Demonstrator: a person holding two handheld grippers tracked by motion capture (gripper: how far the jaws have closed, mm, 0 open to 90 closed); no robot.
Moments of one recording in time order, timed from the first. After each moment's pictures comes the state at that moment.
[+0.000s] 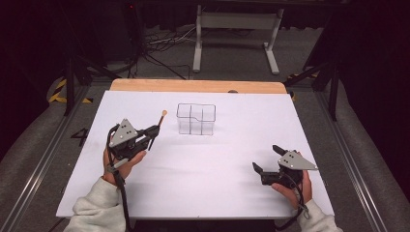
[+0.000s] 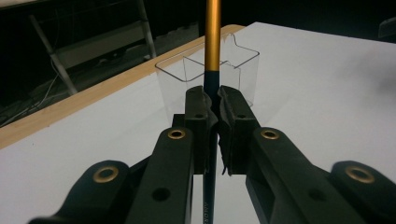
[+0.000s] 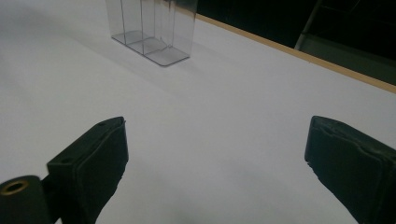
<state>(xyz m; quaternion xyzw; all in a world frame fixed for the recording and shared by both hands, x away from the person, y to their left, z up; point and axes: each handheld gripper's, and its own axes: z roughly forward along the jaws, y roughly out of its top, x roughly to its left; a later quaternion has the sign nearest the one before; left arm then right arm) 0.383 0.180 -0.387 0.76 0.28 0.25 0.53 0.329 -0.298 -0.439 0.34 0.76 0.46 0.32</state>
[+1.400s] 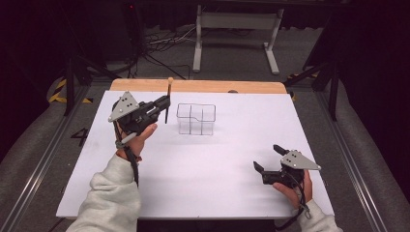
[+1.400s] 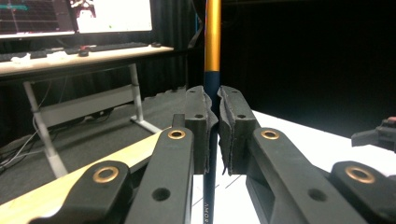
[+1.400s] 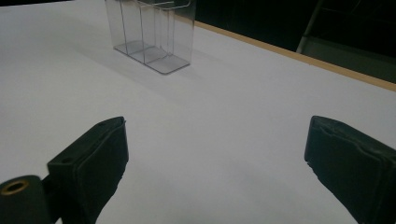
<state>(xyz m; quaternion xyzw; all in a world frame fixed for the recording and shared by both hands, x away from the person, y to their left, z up) 0.418 0.154 -0.332 0.68 0.25 0.24 0.64 0.330 -0.302 -0.438 0.34 0.75 0.48 0.31</state>
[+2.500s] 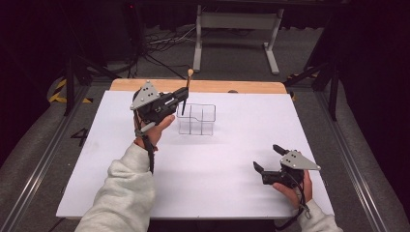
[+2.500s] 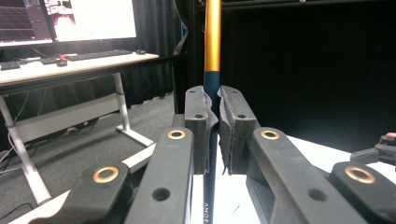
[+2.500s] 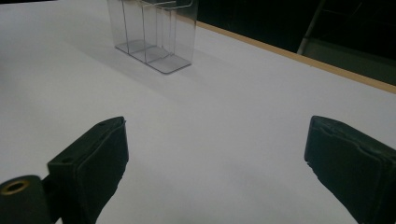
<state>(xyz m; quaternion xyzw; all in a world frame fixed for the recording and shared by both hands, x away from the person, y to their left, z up) 0.445 0.111 -0.324 0.69 0.23 0.23 0.65 0.330 -0.301 -0.439 0.34 0.75 0.48 0.31</state>
